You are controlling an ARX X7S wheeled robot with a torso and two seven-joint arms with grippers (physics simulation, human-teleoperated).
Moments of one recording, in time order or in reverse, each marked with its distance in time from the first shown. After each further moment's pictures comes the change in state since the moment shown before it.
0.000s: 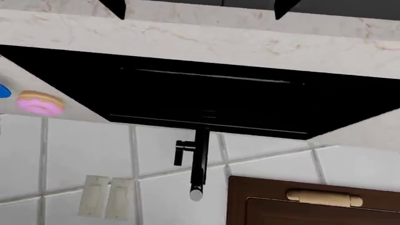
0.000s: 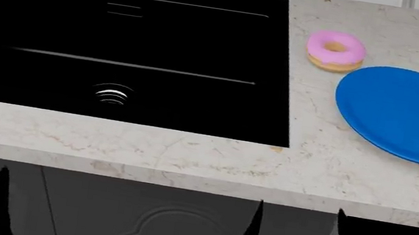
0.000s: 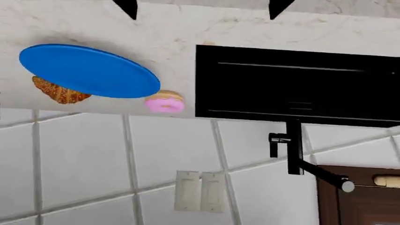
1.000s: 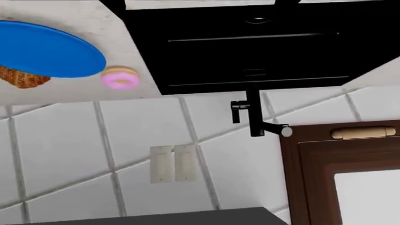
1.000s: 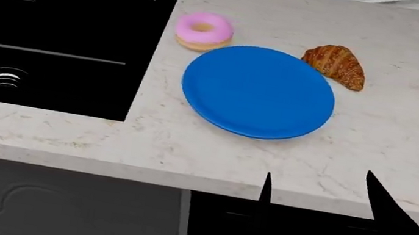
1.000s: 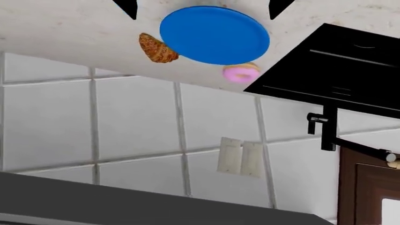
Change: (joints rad) left arm -0.134 -0.236 -0.217 0.438 -0.331 -0.499 -0.193; right arm 0.141 0.165 0.167 -0.520 0.314 0.561 0.070
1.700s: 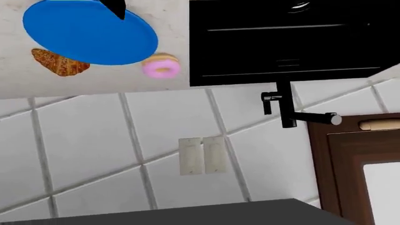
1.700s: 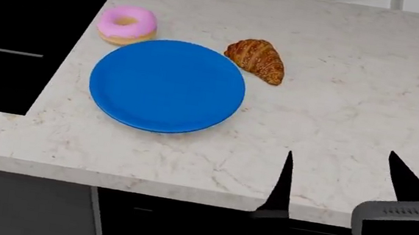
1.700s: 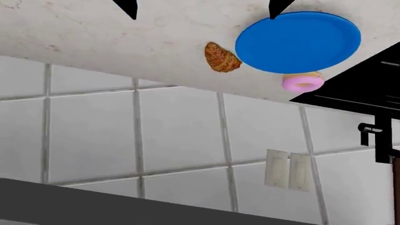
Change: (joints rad) left arm -0.061 -0.033 -0.028 0.005 -0.075 -0.056 -0.053; right arm 0.207 0.027 0.121 -0.005 0.259 0.271 0.121
